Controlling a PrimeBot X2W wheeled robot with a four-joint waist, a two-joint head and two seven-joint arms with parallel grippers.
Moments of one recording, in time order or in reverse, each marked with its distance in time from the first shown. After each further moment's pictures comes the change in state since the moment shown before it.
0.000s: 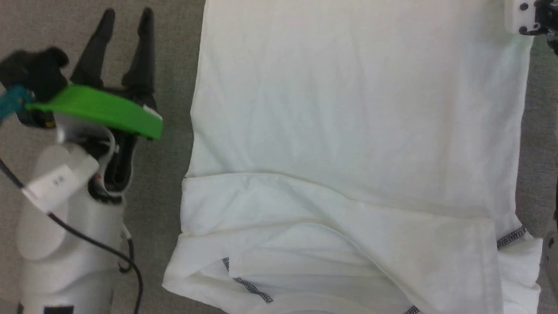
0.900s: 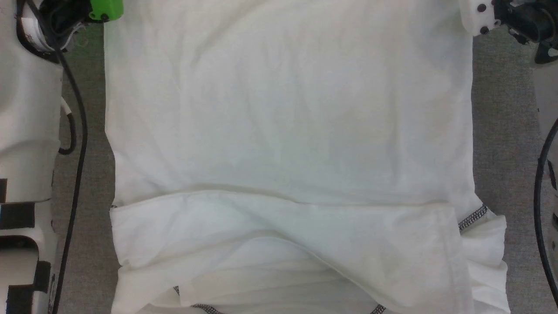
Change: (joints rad) left arm -0.600 0.154 -0.191 0.427 -0.030 0.077 0.861; right arm -0.010 -0.039 0.244 -0.166 0.215 0.000 -0.044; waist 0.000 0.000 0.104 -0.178
